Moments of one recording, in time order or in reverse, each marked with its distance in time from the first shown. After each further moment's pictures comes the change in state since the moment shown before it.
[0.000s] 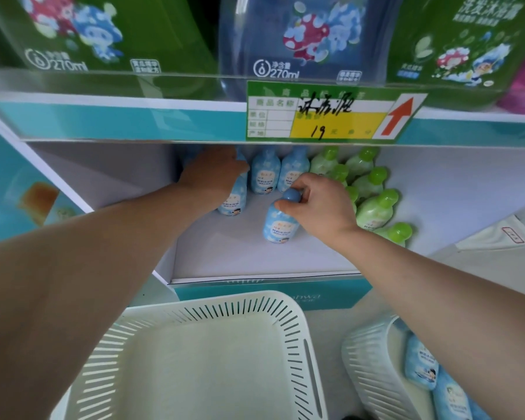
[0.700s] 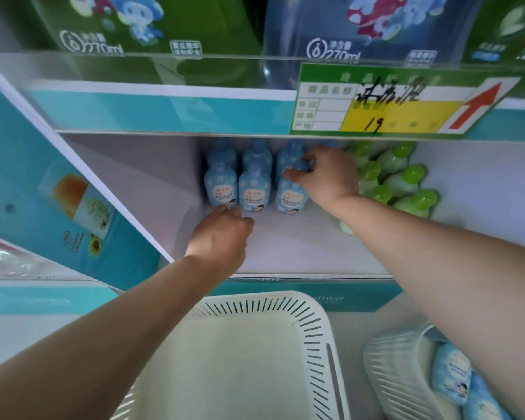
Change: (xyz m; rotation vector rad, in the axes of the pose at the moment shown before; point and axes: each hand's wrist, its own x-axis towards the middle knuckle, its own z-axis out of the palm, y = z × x) left_hand -0.087 -0.023 0.030 0.361 -0.152 0.047; right_hand 0.049 -0.021 0.020 -0.129 0.022 -0.026
